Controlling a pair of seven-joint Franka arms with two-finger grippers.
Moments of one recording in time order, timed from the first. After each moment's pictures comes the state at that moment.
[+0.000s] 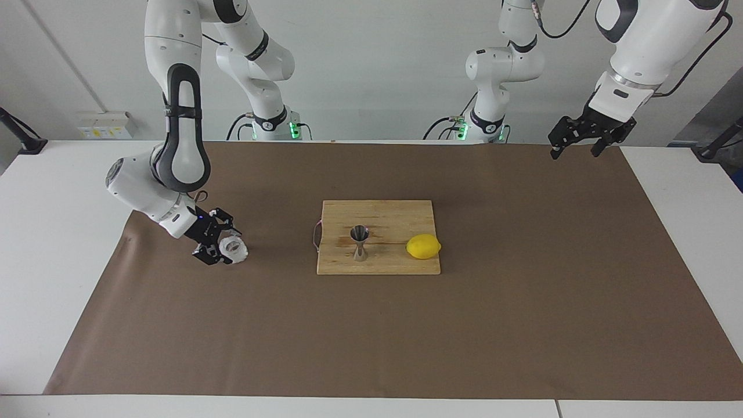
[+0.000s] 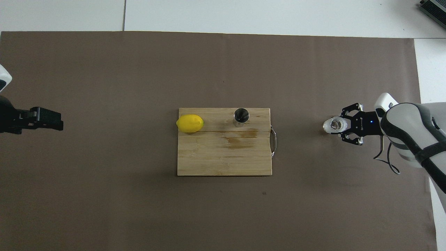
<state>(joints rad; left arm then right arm) -0.01 -0.09 -0.07 -1.68 -0.02 1.56 -0.10 -0.21 0.30 0.01 -2.08 0.70 2.23 -2.18</state>
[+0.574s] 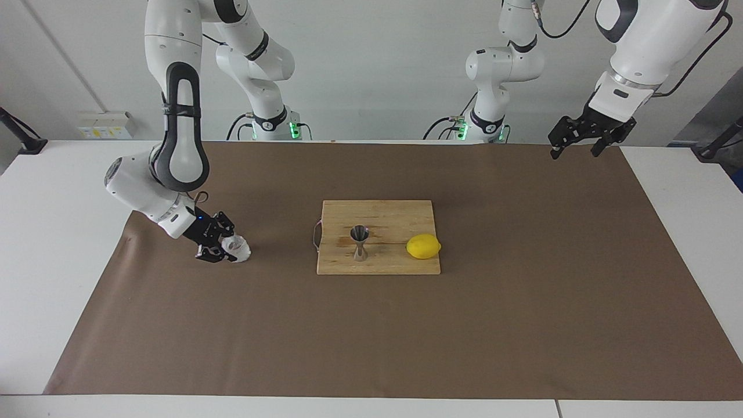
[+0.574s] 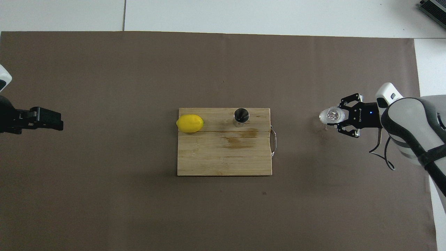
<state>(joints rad) -0.01 -0.09 -0.07 -1.68 -0.02 1.56 -0.10 -0.13 0.23 0.01 -2.06 0.73 2.23 -2.01</state>
